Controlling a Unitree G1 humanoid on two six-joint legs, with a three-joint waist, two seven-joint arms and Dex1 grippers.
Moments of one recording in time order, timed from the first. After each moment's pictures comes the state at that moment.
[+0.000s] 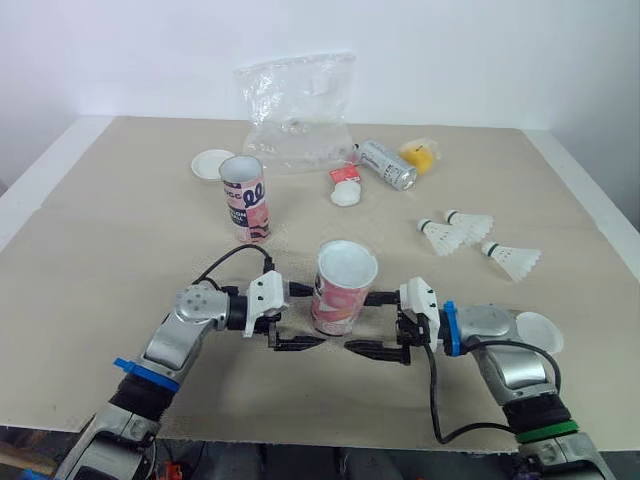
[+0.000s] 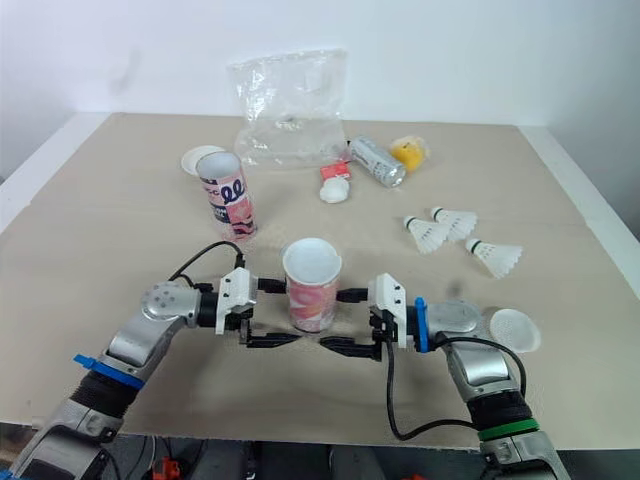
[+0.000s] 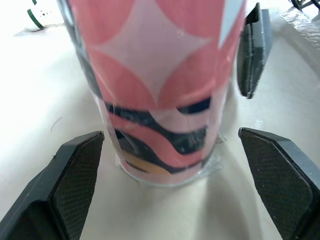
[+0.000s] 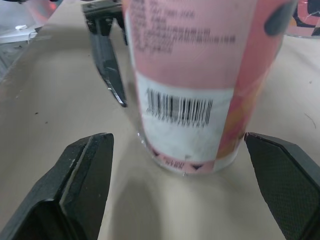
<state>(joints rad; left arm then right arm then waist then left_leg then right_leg) -0.40 0.44 -0.27 0.09 -0.20 0.05 -1.15 -0.30 -0.52 0.14 0.10 0.31 0.05 1.25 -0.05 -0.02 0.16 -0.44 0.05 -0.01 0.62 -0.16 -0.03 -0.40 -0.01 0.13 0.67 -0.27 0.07</state>
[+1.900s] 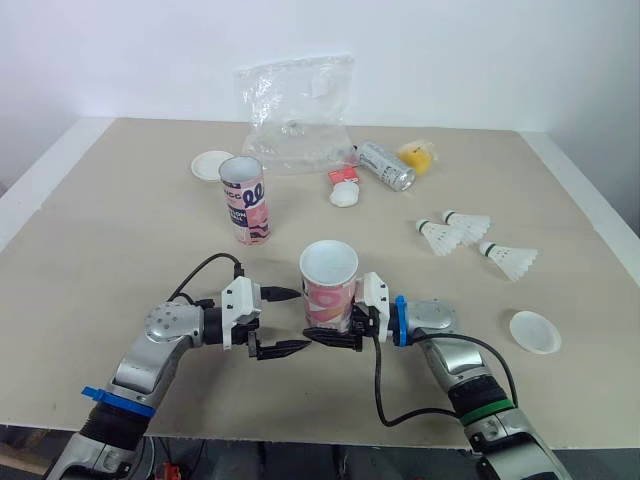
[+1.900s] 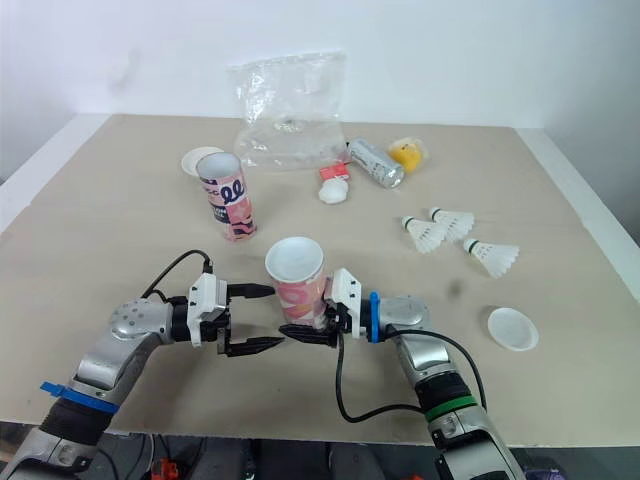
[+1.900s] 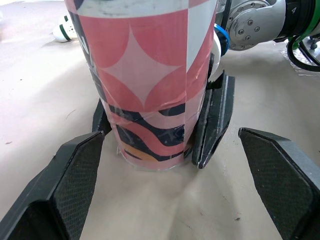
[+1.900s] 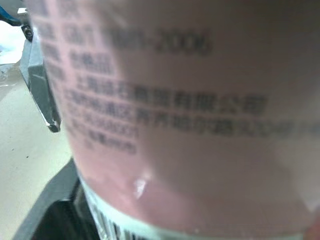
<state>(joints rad) -0.27 0.48 -0.18 -0.02 -0.33 0.04 -1.13 -0.41 -0.33 0.23 0.29 0.23 -0.08 1.17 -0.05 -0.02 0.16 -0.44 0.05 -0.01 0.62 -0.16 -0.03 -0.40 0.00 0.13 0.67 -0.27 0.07</state>
